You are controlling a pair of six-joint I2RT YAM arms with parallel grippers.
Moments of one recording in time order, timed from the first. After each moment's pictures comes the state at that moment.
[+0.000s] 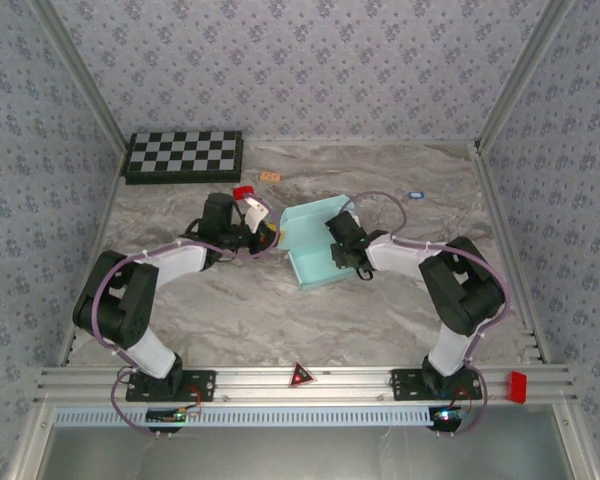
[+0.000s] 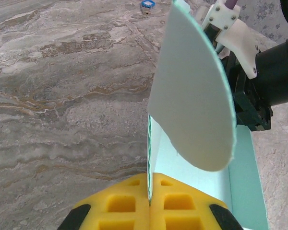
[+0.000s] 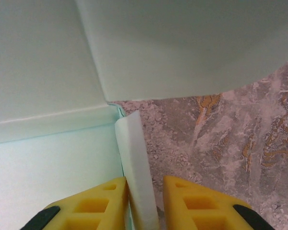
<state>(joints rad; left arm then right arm) -0.40 1.61 0.81 0.20 0.69 0.10 0.62 1.75 0.96 -0.31 0.29 0.36</state>
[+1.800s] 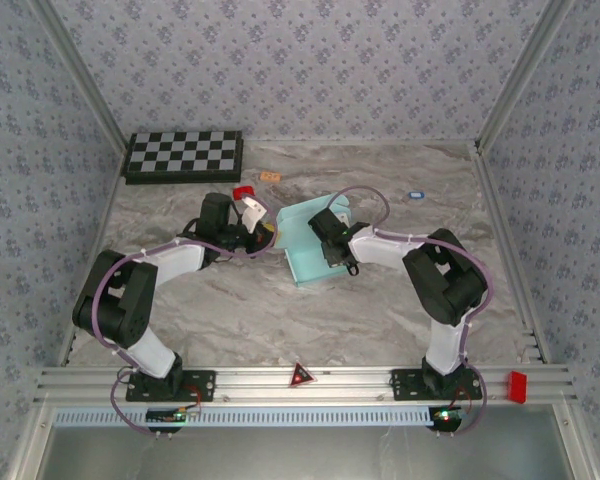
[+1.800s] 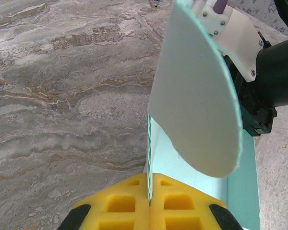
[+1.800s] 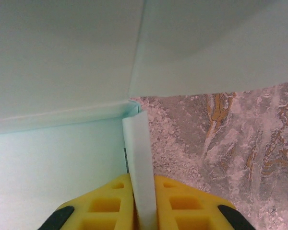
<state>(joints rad) -0.38 1.61 0.81 0.17 0.68 0.13 0.67 1.86 1.11 -0.46 0.40 0.38</state>
